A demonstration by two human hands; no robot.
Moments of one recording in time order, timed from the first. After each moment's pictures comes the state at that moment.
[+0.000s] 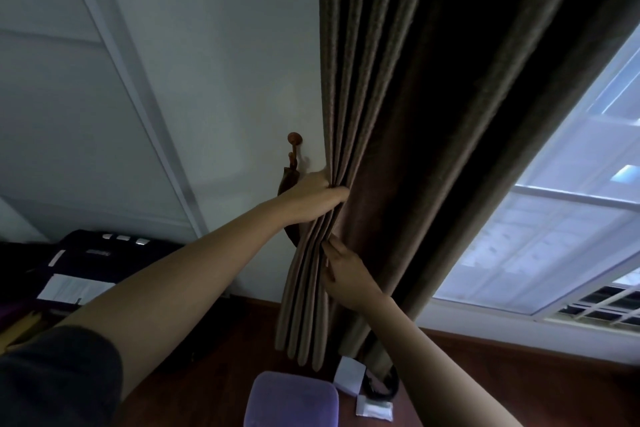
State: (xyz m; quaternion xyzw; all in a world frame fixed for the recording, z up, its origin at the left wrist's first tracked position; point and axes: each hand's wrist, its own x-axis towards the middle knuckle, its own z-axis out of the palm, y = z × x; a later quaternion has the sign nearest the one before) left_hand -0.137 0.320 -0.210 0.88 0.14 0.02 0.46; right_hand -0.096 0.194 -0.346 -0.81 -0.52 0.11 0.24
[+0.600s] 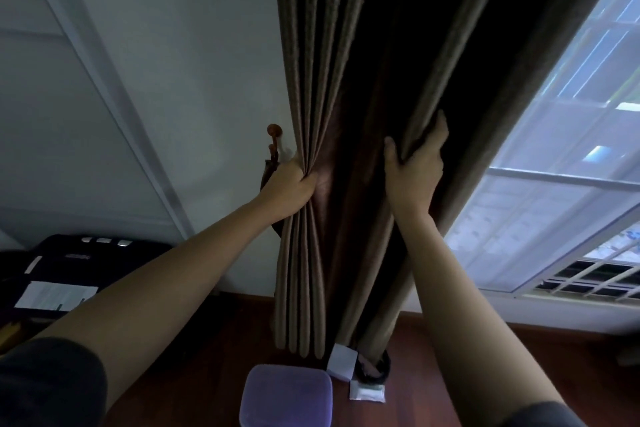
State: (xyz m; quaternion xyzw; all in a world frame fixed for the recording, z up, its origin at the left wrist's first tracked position) left_hand -0.134 0.319 -0.229 0.87 0.15 0.16 0.44; right_hand -0.033 0.172 -0.213 -0.79 -0.17 -0.20 0.56
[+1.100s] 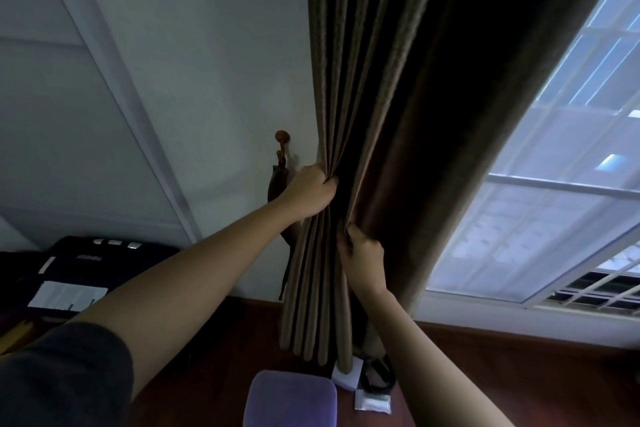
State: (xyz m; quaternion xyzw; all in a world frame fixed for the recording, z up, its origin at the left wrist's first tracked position) left_hand -0.117 0.314 -0.226 0.88 0.16 0.08 0.43; right_hand -0.093 0.174 -0.324 -0.86 -0.33 -0.03 0.40
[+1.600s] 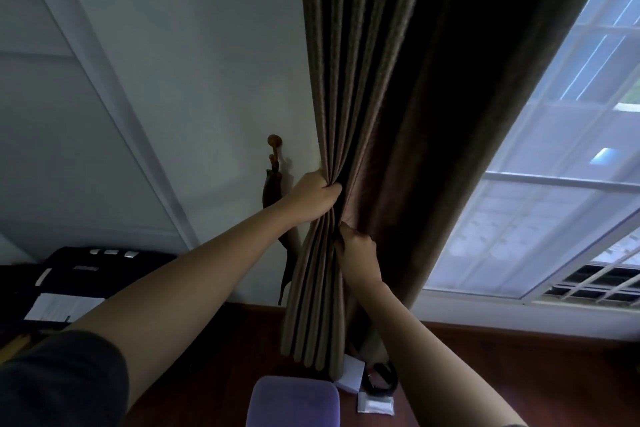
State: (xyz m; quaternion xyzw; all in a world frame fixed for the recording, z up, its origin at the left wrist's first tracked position) left_hand -0.117 0.293 -0.217 0.86 0.17 0.05 0.48; right_hand -0.080 0.178 -0.327 -0.86 -0.37 -0.01 0.35
